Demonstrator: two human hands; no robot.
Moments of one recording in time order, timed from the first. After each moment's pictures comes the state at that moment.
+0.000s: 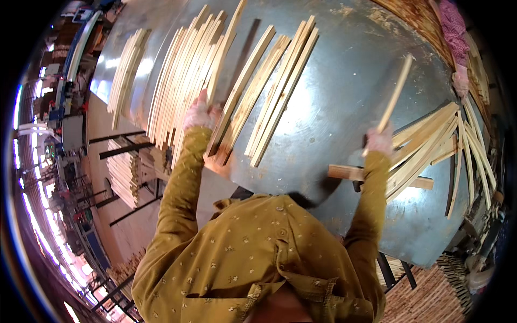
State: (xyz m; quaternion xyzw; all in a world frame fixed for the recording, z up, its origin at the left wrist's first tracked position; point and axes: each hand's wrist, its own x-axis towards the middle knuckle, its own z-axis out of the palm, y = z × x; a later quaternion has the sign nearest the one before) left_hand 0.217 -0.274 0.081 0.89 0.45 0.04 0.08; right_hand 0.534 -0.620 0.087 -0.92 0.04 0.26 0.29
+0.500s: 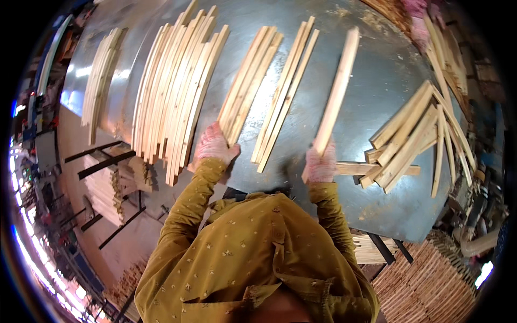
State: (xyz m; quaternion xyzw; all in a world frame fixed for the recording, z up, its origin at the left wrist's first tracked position) left_hand 0.198 -0.315 0.062 0.84 0.45 -0.27 0.11; right_hand 0.354 -0.551 0.050 -0.53 0.07 0.29 0.79
